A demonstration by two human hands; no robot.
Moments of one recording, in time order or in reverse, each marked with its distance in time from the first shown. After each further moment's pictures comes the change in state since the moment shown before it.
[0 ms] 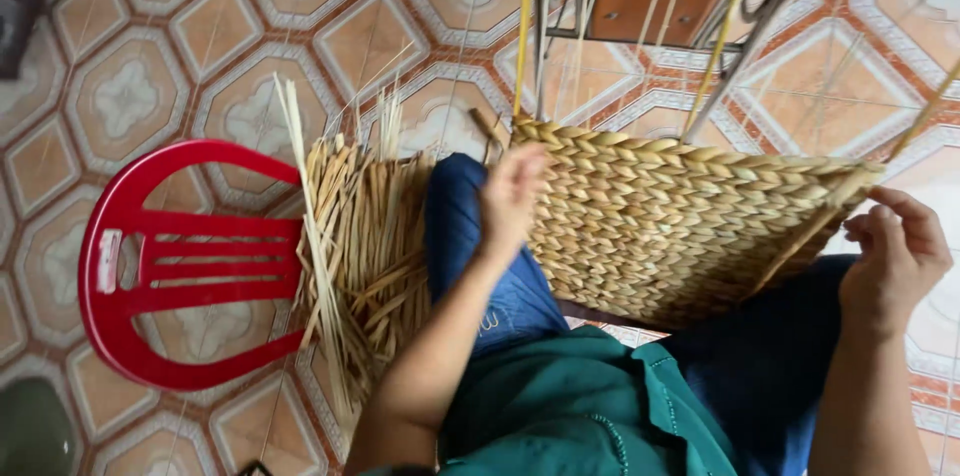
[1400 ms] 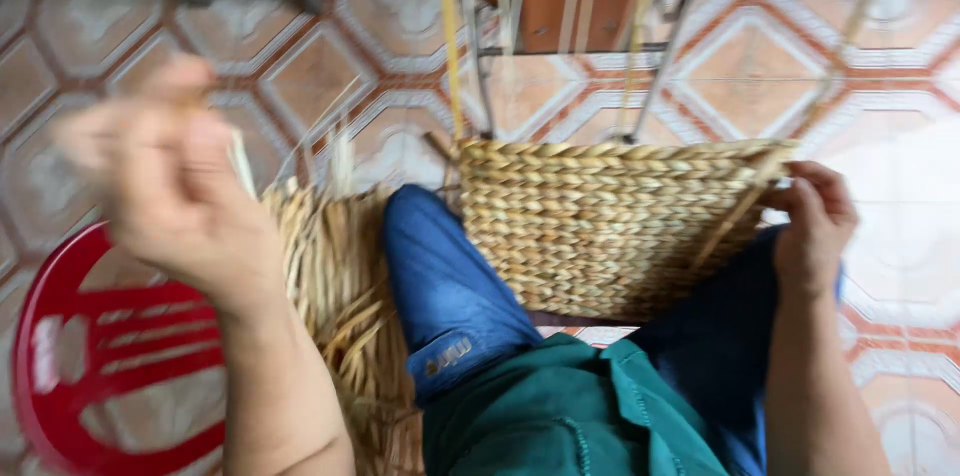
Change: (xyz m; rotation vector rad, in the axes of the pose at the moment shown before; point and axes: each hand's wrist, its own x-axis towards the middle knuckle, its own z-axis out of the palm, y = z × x) left_hand 0.072 0.275 -0.095 0.752 0.294 0.849; right_hand 0.001 -0.013 0.032 0.082 0.060 -0.014
